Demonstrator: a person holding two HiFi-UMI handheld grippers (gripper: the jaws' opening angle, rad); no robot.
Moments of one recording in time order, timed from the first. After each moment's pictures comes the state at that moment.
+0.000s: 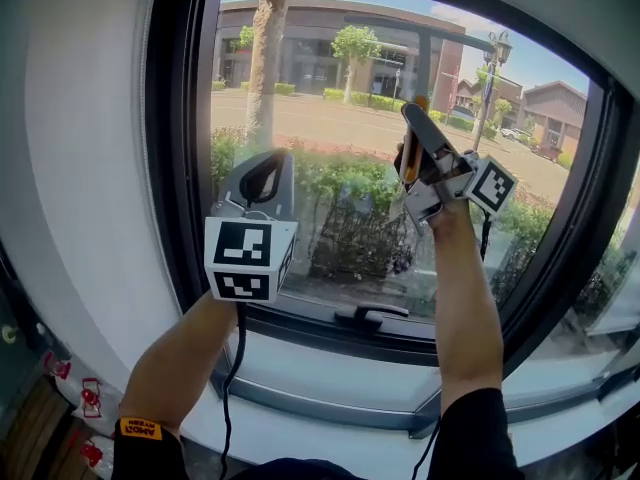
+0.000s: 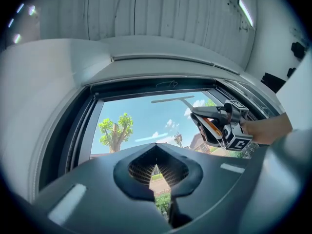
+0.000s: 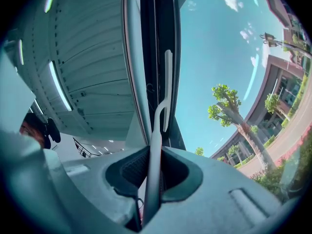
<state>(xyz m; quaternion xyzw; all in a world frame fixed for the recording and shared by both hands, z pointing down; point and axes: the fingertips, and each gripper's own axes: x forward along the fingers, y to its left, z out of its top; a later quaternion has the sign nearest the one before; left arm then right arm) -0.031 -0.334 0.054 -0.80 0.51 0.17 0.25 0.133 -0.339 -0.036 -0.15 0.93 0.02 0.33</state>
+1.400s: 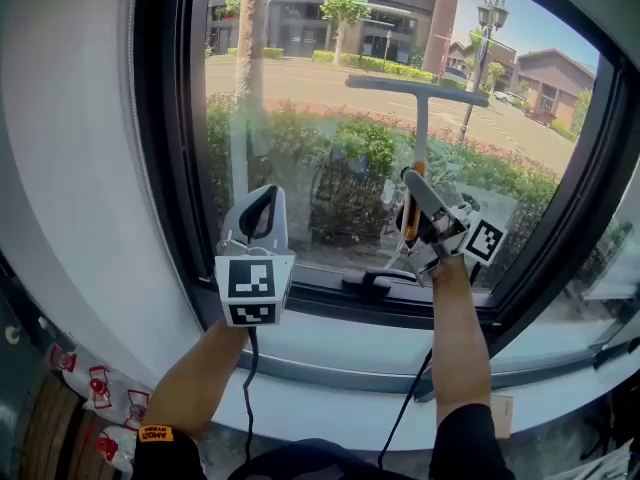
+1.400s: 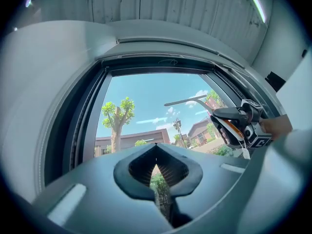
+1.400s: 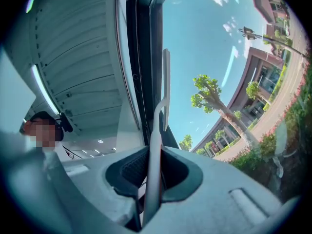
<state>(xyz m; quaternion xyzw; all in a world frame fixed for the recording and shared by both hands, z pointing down) -0.053 -0.361 0.176 -0.81 0.54 0.11 0.19 0.142 -0.341 0.122 -0.18 0.93 -0.08 0.31</state>
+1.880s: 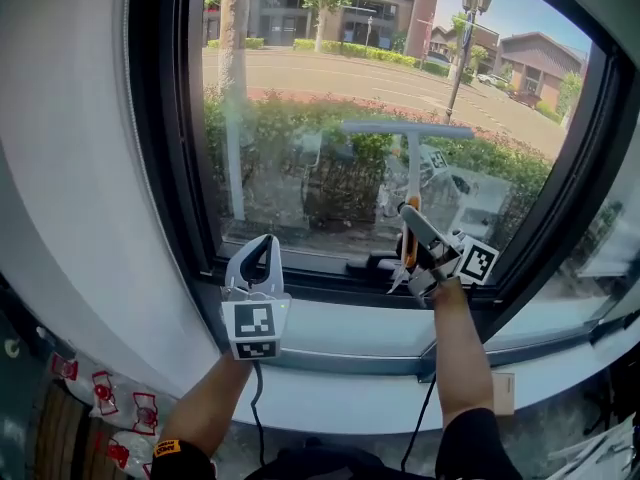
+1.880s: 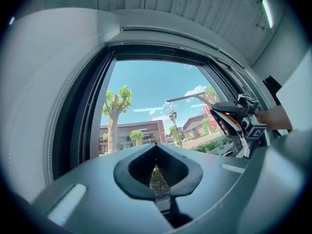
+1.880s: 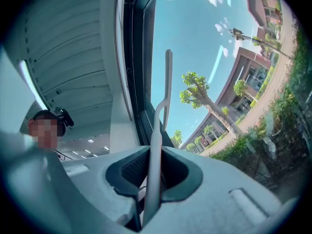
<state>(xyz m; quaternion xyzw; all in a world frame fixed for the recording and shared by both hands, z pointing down) -0.070 -0.346 0.286 -0.84 0.53 0.07 0.14 0.149 -0.323 0.213 -0.24 0.92 -0.13 0.29</state>
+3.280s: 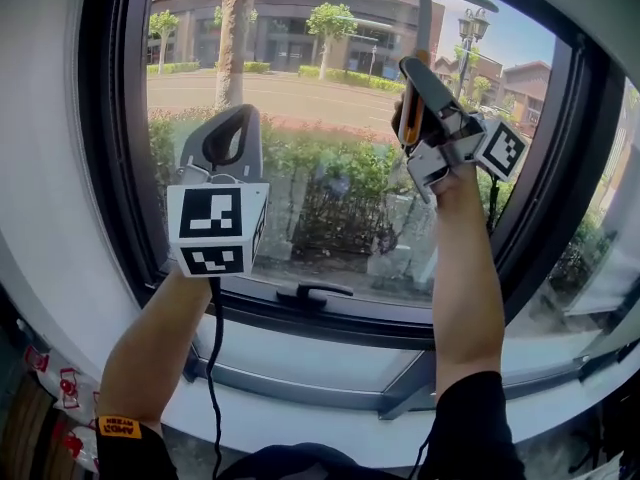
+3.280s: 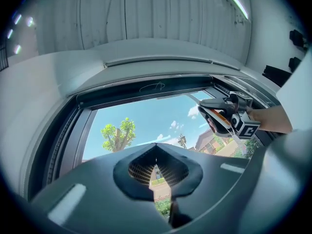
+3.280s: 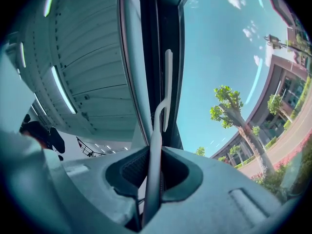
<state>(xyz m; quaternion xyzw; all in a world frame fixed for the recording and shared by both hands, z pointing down) 0.040 -0.322 0.022 -0.77 0.54 0.18 0.29 0.227 -0.304 -0.071 -0.14 0.94 0.03 0.32</state>
